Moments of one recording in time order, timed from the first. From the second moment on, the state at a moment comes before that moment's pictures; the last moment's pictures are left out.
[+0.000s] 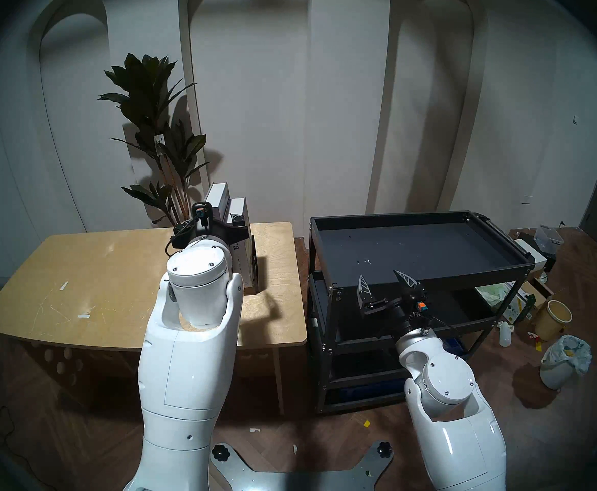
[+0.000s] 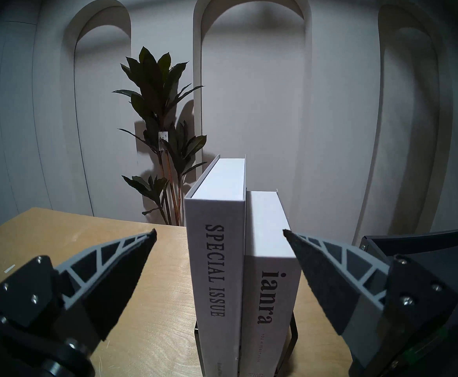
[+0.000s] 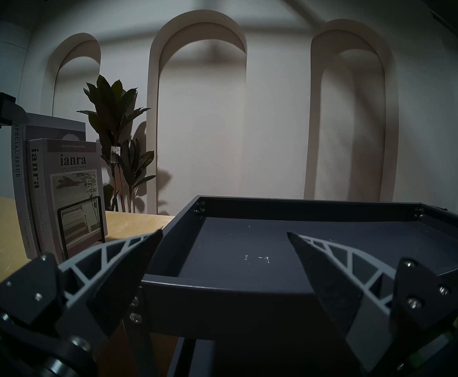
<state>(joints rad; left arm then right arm) 1.42 -1.61 -1.47 -1.95 0.00 0.64 0.34 -1.86 -1.49 1.53 -1.92 0.04 -0.02 0.09</state>
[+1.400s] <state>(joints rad) 1.26 -1.54 -1.55 -1.73 -0.12 0.54 0.17 -1.88 -1.49 1.50 -1.94 -0.01 -0.02 0.03</state>
